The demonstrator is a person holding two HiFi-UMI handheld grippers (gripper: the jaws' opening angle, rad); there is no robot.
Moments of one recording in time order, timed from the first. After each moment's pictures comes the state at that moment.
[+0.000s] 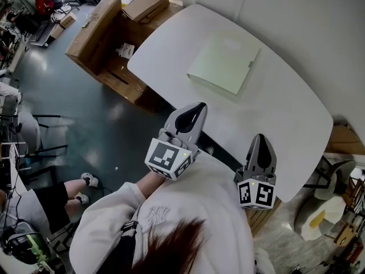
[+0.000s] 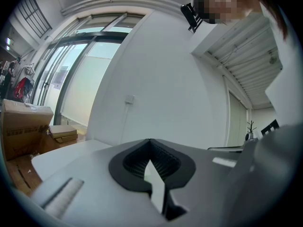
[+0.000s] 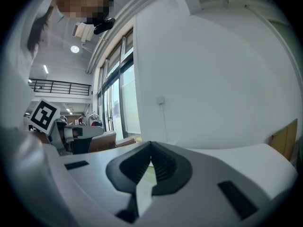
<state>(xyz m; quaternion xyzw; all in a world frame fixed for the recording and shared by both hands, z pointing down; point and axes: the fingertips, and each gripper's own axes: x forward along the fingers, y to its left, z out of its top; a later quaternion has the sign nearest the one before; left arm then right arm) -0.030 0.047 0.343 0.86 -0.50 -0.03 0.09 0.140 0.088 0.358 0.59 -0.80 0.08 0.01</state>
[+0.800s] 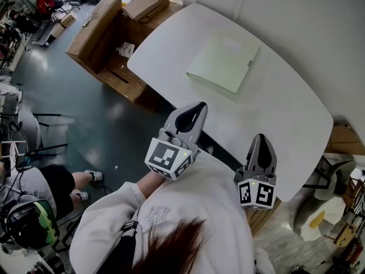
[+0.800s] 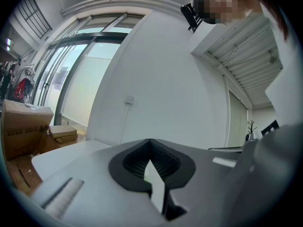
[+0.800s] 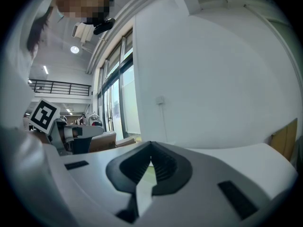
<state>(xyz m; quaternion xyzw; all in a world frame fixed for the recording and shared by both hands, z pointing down) -0.025 0.051 0.341 0.86 -0.50 -0.03 0.09 0.149 0.091 0.360 0.59 -0.80 0.08 0.01</state>
